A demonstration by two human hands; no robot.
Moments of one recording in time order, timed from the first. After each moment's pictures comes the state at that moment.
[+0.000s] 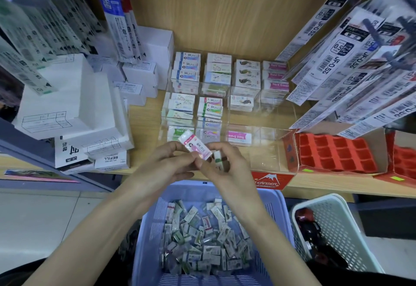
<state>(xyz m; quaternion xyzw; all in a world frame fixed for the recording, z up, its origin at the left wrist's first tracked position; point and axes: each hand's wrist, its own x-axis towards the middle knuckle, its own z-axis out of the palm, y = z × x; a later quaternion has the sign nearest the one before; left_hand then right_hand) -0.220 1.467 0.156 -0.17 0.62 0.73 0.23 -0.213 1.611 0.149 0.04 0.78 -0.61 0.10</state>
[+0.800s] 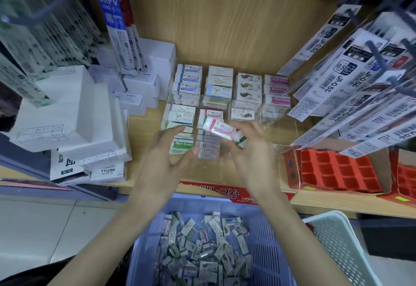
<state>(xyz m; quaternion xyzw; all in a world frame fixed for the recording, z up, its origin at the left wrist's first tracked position) -0.240 1.471 0.148 -0.07 0.89 0.45 -0.04 -0.281 1.640 0.146 -0.04 0.92 -0.39 -0.09</state>
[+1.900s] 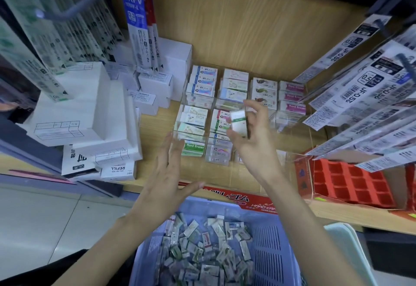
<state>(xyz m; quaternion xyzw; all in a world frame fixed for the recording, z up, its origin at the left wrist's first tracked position) -0.227 1.452 0.104 0.02 0.93 0.36 0.02 -0.305 1.623 0.157 -0.05 0.80 -0.60 0.03</state>
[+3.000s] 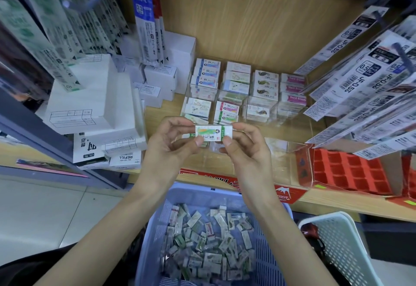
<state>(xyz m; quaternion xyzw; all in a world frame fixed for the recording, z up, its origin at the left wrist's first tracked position) -0.233 1.459 0.160 -0.09 0.64 0.77 -0.04 -0.244 1.603 0.155 0.02 0.64 -0.77 0.04</state>
